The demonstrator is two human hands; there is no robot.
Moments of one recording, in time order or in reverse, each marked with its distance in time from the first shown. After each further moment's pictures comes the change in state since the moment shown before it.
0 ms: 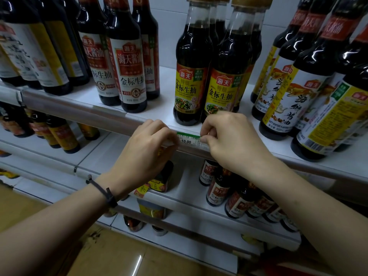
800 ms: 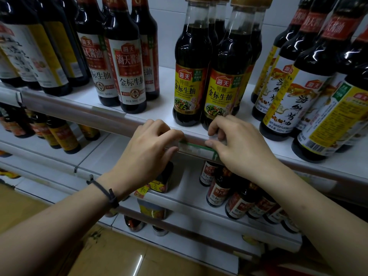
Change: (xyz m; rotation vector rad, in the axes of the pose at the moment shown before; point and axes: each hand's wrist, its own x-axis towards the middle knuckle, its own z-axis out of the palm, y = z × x) left_hand 0.004 0.005 0.000 0.101 -0.049 -0.015; right_hand -0.008 0.024 0.006 -0.024 0.001 -0.011
